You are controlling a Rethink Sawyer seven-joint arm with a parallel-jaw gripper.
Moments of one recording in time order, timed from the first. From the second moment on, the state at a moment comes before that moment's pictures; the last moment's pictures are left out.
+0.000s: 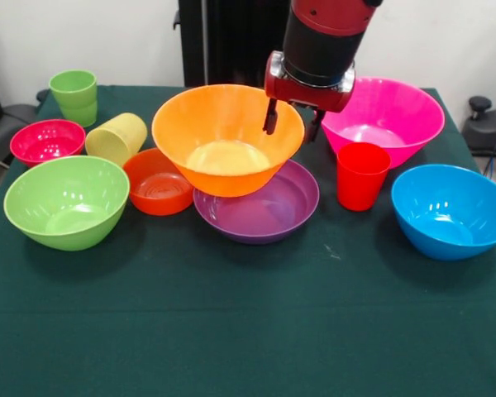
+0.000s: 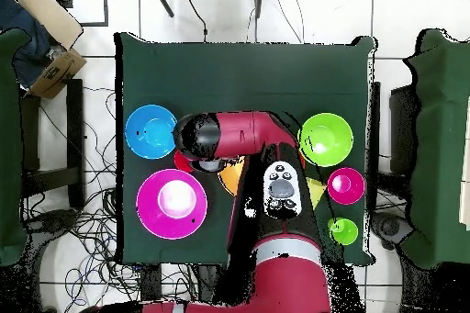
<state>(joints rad) -0.16 -0.58 0.04 1.51 -0.24 0.85 1.97</state>
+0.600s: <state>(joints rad) -0.21 -0.68 0.09 1.47 -0.24 1.06 1.97</state>
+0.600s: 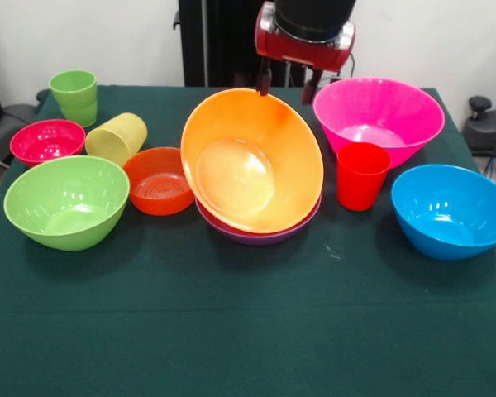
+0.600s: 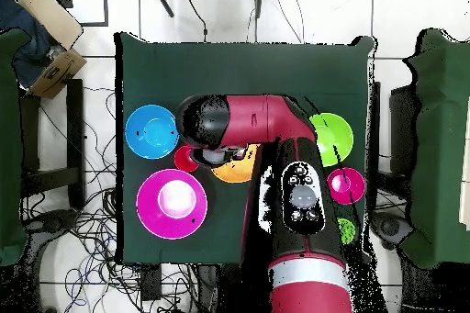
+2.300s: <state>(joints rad) -0.50 -0.74 0.16 1.54 -0.27 0.96 1.97</state>
